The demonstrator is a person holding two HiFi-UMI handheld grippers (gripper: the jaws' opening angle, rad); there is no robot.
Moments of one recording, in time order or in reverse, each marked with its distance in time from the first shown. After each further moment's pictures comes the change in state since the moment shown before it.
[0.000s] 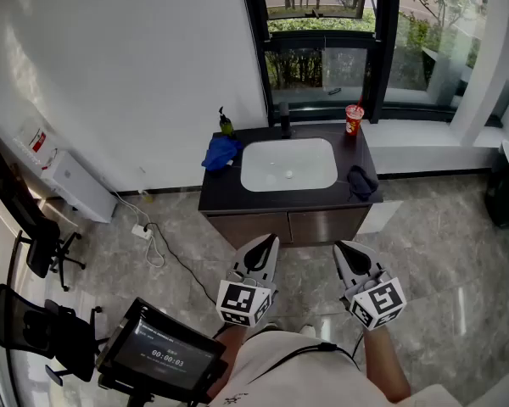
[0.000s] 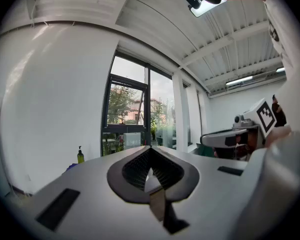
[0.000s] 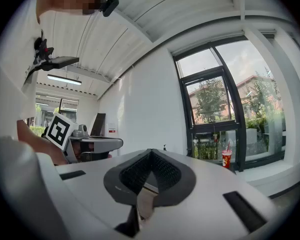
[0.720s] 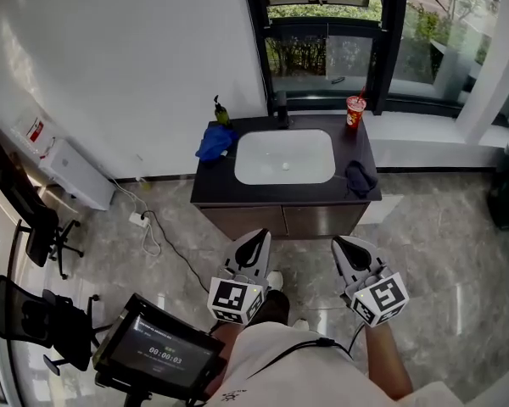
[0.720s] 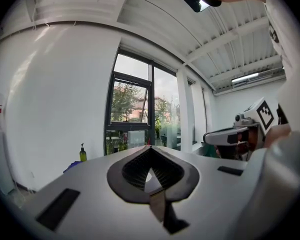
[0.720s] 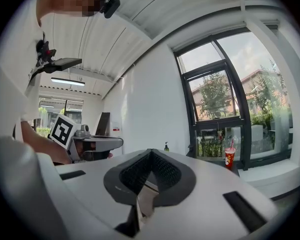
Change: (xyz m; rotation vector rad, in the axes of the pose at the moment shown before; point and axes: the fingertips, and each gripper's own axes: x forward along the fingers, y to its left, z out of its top) left arm 0.028 0.001 -0.010 -0.005 0.019 0.047; right arm 0.005 -0.037 -0.008 0.007 0.025 0.057
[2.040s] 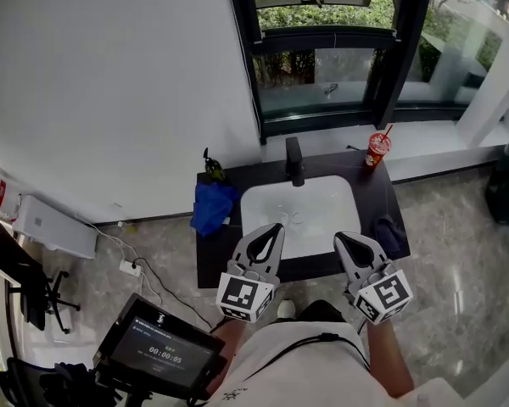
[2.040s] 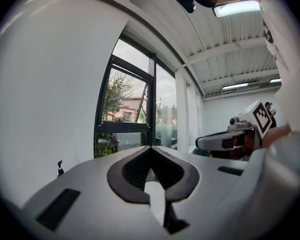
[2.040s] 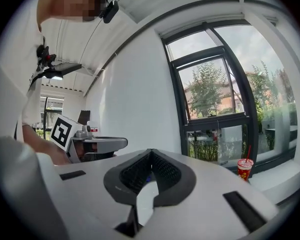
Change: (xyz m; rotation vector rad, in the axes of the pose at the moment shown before) left arm 0.248 0.212 0.017 -0.009 -0.014 -0.213; right arm 0.286 -0.140 0.025 0.033 0.008 -0.131
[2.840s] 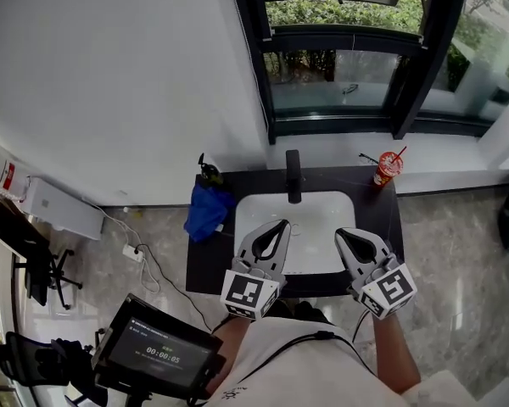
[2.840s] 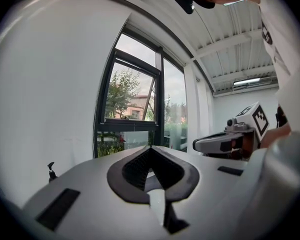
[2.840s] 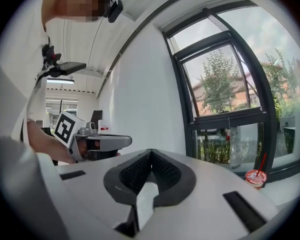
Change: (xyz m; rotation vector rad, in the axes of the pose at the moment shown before) left arm 0.098 0.009 0.001 -0.016 0.026 0.103; right arm 0.046 -0.094 0.002 -0.015 0.033 0.176
